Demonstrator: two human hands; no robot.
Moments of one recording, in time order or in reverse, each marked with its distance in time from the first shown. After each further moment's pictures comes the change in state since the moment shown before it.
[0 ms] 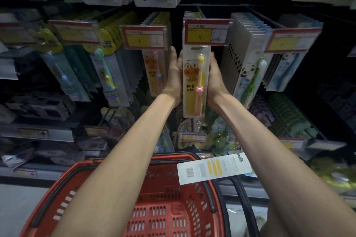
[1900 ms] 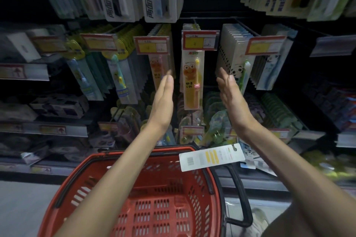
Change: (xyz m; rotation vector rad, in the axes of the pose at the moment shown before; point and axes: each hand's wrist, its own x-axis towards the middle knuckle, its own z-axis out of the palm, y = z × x) left_hand -0.137 0.027 -0.020 0.456 0.119 0.139; right_hand -0.123 -0.013 -0.035 -0.324 0.066 -0.121
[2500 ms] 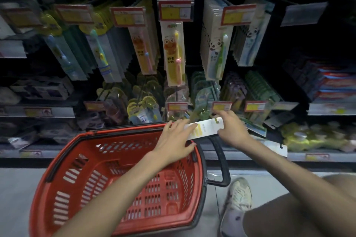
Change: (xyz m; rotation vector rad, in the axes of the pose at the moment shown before) left_hand -0.097 -0.131 0.043 1.223 -0.581 0.283; right_hand -0.081 0.110 -0.064 -0.995 -0.132 0.220
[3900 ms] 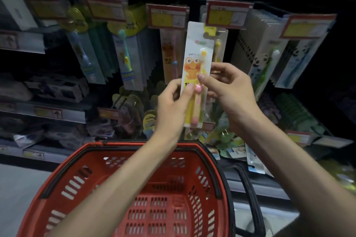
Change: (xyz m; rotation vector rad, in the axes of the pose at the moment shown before) left_hand 0.020 -0.030 -0.124 -1.363 0.803 -0.256; right_hand 0.041 -0.181 -0.059 1.110 0.218 -0.246
